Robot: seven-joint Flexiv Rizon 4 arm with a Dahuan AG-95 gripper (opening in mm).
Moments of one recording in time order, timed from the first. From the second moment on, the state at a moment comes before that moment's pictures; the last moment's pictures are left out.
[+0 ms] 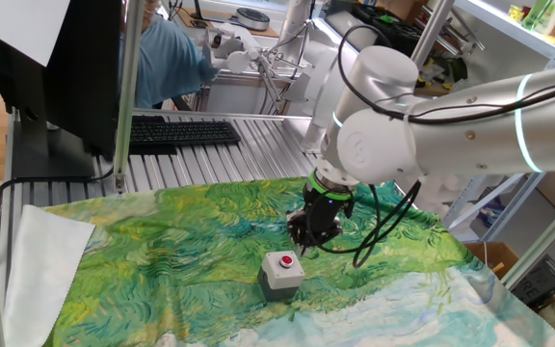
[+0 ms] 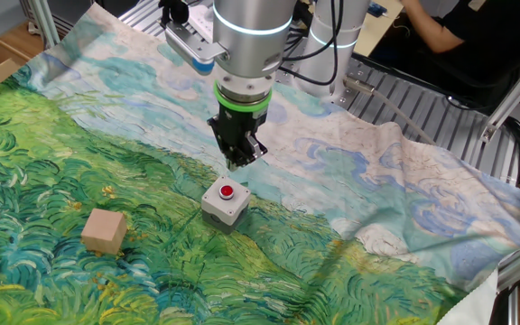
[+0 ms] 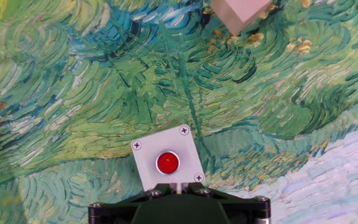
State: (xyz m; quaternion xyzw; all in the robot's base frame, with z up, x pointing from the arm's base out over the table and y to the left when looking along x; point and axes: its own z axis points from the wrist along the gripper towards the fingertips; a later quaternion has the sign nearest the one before) arm 0.502 0.009 0.141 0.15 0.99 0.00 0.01
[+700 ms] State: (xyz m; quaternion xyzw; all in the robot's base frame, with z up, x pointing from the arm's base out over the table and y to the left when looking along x) arm 0.502 0.009 0.141 0.16 0.99 0.00 0.01
